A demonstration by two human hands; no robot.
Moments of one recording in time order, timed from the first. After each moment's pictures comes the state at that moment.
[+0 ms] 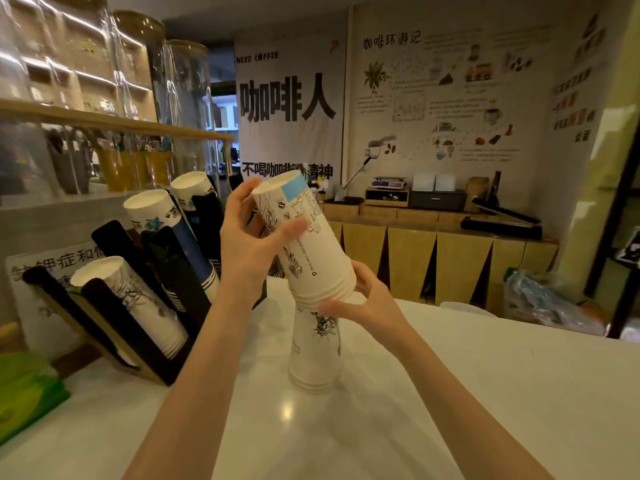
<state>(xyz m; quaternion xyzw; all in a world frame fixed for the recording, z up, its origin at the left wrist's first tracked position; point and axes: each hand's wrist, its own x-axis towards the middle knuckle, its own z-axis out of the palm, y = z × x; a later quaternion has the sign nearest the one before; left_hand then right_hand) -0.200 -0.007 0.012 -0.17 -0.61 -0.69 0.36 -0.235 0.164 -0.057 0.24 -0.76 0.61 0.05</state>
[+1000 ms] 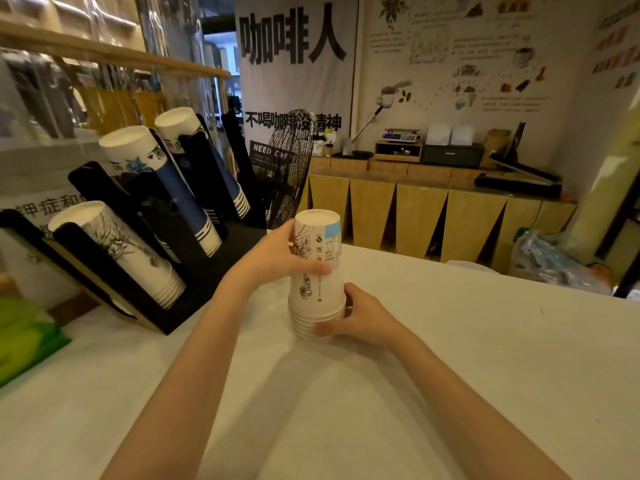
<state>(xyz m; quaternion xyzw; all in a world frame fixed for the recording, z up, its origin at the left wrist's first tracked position) -0.232 -0.005 -0.049 -0.06 -0.86 -0.50 0.03 -0.254 0.162 -0.140 0.20 -0.86 0.46 -0.09</state>
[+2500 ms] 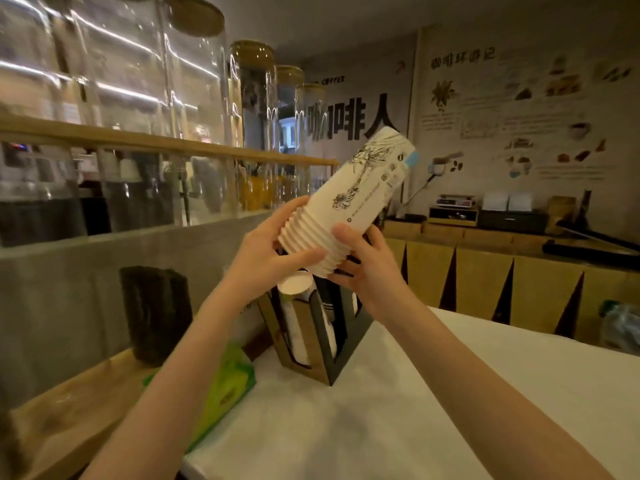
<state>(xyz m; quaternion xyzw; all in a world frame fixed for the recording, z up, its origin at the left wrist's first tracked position) -0.084 -0.213 0.056 -0.14 -0.83 -0.44 0.31 -0.157 -0.066 0.034 0.27 -0.50 0.82 -0.09</state>
